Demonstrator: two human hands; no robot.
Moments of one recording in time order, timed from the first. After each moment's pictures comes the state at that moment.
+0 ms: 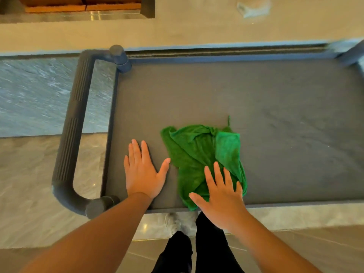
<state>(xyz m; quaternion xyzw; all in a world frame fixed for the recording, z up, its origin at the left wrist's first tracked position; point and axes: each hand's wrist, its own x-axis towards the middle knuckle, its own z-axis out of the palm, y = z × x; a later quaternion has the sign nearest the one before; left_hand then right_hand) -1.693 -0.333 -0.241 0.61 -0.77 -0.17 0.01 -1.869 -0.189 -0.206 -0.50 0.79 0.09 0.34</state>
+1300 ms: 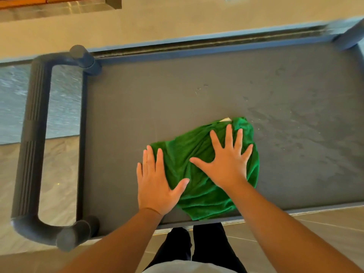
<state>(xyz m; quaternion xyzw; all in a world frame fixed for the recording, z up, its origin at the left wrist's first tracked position) -1.768 -0.311 -0.239 0.52 -0.83 -0.22 0.02 -1.974 -0.267 -0.228 -0.45 0.87 0.07 0.20</state>
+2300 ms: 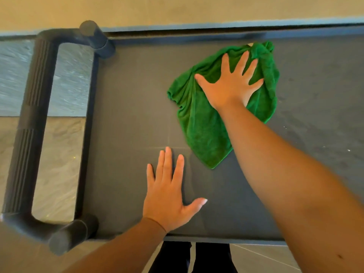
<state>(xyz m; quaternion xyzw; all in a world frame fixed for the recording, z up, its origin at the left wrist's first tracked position) -1.771 -0.316 -0.247 0.47 -0.86 -0.19 0.01 -2.021 -0.483 -0.243 -0.43 0.89 -0.01 0.16</state>
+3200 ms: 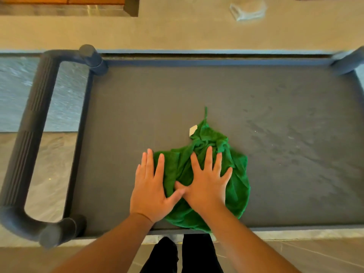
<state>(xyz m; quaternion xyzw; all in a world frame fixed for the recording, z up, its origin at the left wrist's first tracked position) -1.771 -0.312 -0.245 0.49 -0.84 -0.23 0.04 -1.929 -0.263 -0.232 -0.51 0.83 0.08 0.22</state>
